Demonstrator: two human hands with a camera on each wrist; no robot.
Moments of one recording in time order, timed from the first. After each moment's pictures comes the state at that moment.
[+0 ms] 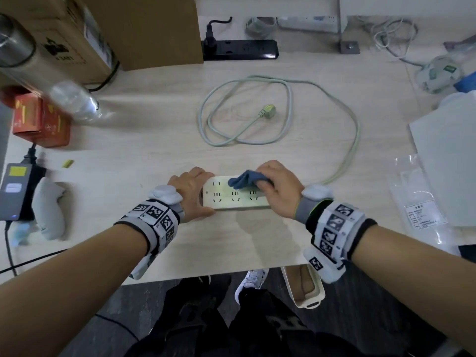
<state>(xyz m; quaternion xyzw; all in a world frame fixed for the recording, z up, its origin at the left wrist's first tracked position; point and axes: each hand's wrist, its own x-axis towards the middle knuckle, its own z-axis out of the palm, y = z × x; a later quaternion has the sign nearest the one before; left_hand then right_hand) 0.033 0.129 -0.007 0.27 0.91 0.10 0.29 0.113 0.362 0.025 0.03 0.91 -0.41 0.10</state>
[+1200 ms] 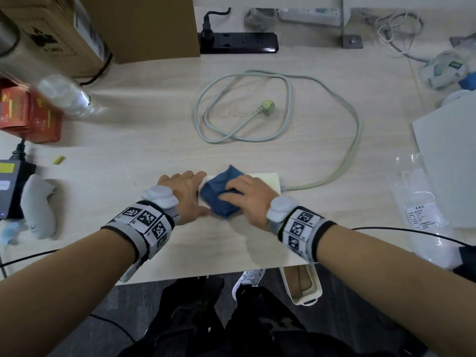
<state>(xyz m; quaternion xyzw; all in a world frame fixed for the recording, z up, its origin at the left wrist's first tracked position) 0.038 0.132 -0.004 0.27 0.92 0.03 0.28 0.117 0.340 -0.032 -0.27 0.93 -0.24 0.02</state>
